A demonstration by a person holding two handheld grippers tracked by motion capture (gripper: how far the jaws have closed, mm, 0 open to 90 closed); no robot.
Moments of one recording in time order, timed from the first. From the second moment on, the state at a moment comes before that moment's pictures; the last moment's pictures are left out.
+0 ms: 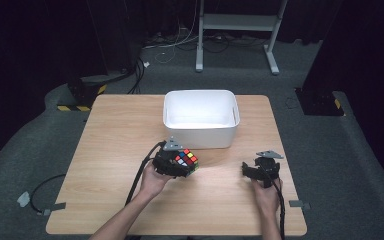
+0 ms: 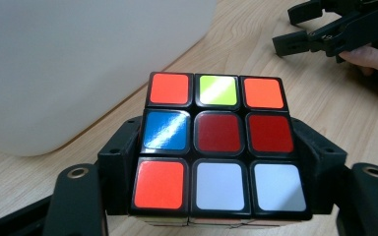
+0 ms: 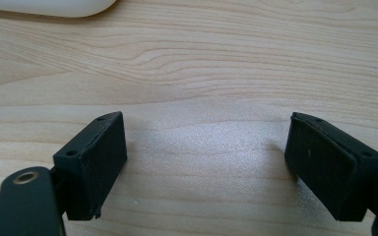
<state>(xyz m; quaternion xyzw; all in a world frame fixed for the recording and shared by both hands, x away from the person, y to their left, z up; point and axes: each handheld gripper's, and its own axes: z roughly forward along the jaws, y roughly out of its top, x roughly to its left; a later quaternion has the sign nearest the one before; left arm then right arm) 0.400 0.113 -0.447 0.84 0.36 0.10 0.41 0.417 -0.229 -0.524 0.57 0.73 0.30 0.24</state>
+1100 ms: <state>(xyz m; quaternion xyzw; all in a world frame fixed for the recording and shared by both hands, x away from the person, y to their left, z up) 0.411 0.121 -0.389 0.82 0.35 0.11 0.45 0.417 -0.229 -0.524 0.57 0.73 0.30 0.24</state>
